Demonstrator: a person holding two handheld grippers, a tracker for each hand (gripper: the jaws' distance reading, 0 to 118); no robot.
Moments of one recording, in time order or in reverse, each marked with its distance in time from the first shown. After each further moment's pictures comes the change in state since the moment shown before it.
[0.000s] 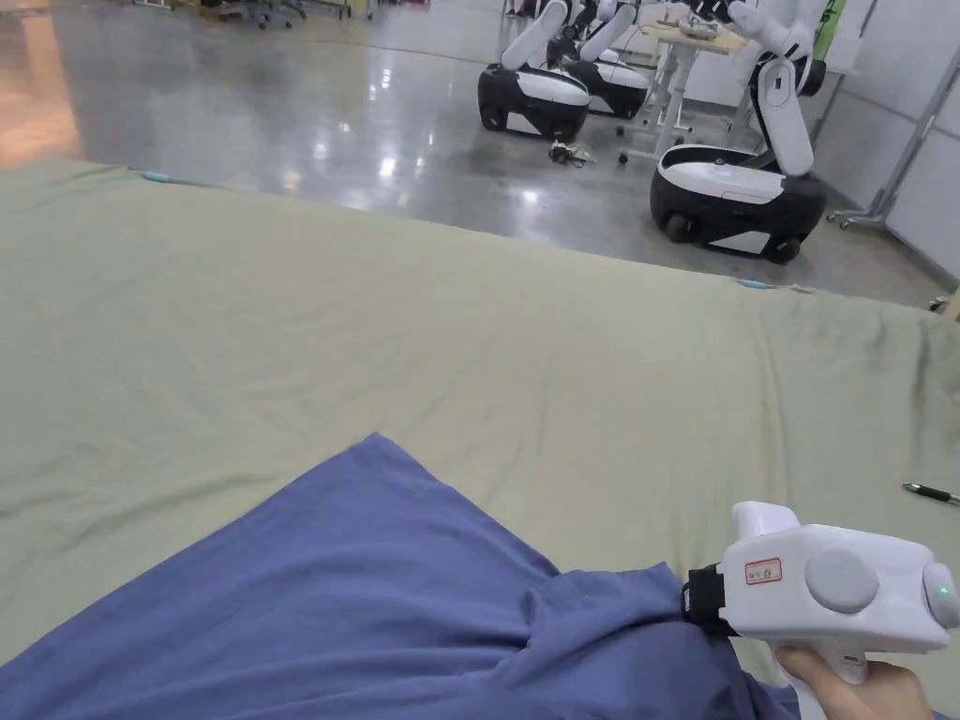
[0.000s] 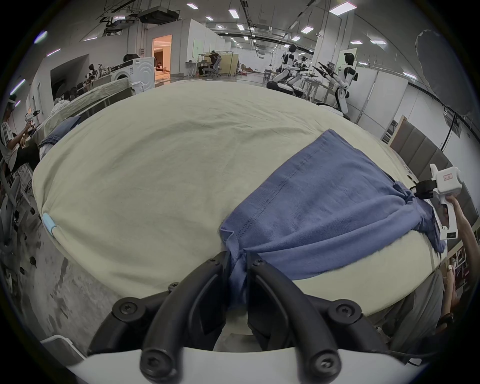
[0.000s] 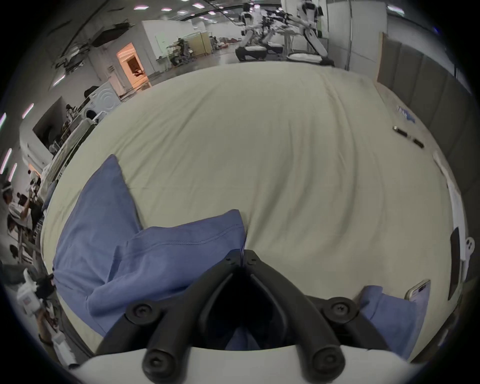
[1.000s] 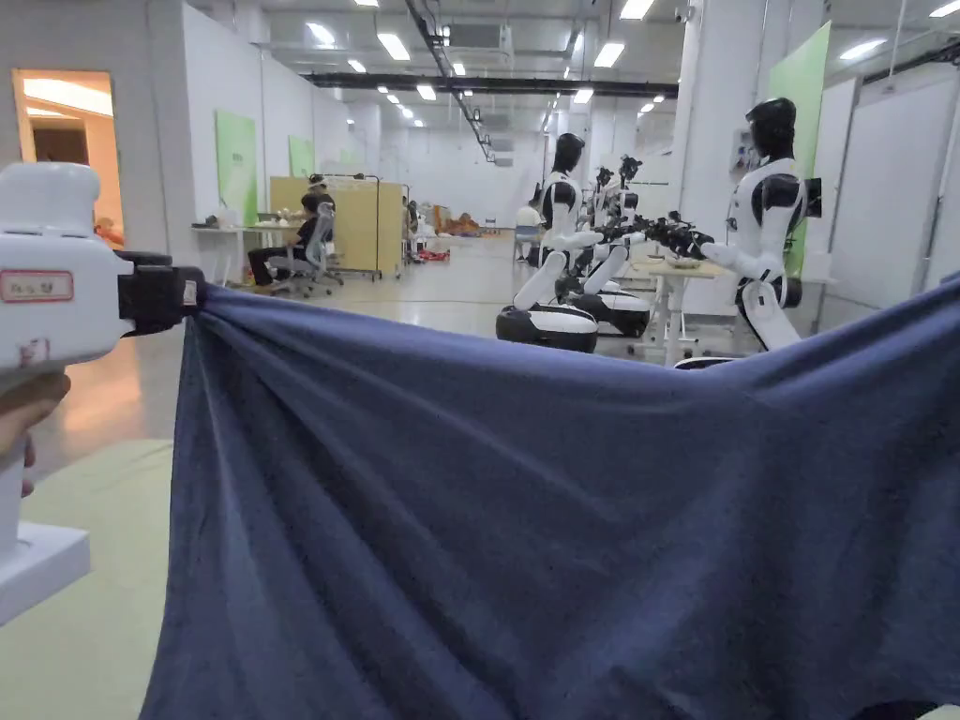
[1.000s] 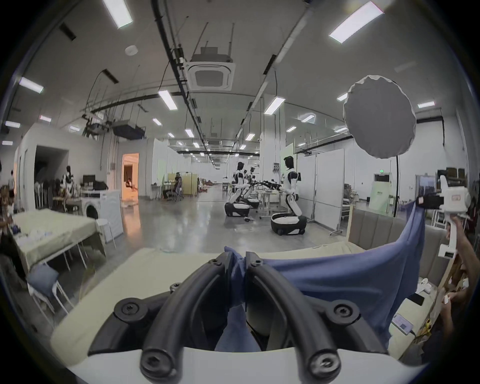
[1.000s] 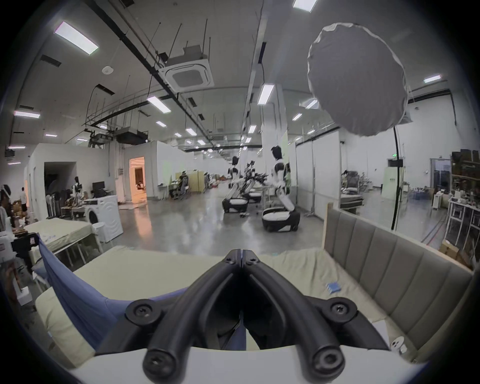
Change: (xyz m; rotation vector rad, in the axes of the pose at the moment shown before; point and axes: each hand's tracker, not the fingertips) left arm 0.131 0.350 0.184 0.759 -0.192 -0.262; right arm 0.027 0.161 0.396 0.943 -0.169 0.010
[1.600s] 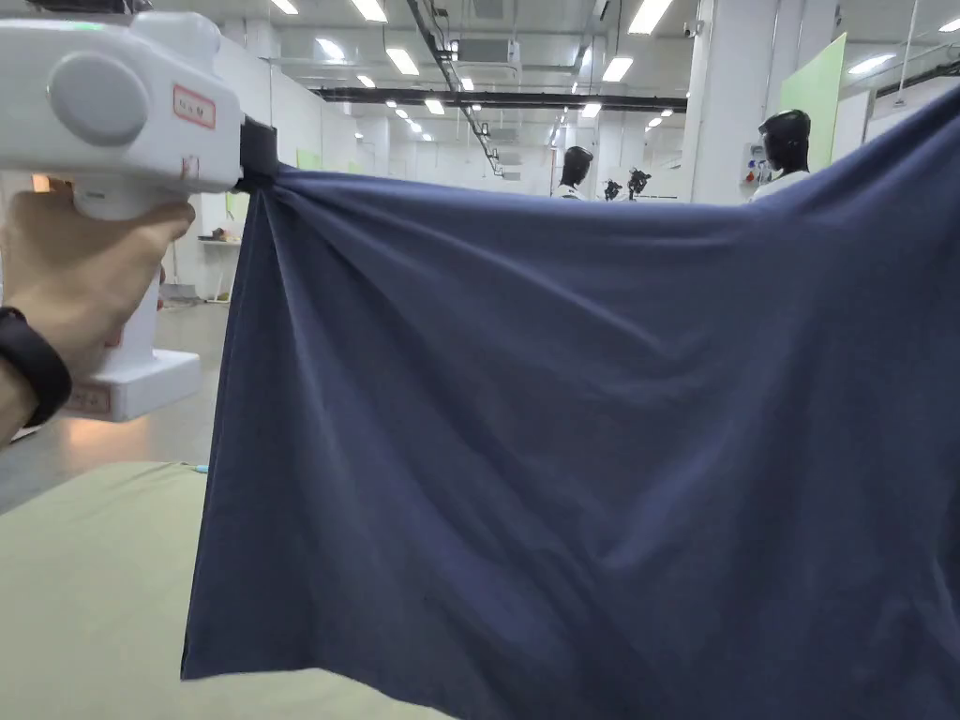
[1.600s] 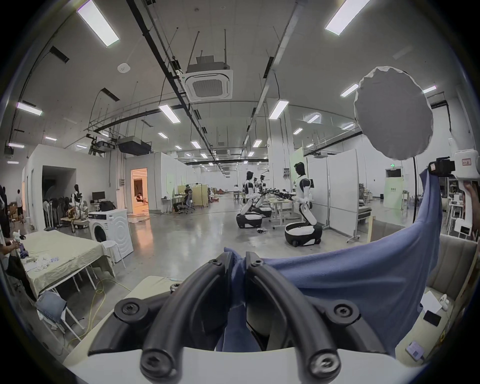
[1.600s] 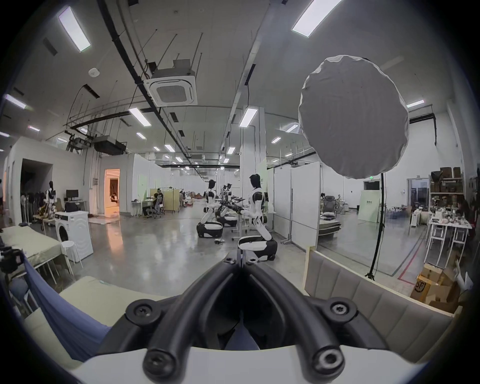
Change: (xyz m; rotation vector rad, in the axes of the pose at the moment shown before) left arm 0.020 0.093 -0.142 0.043 0.074 -0.029; right arm -0.037 0.148 -0.110 0.115 -0.153 0.041
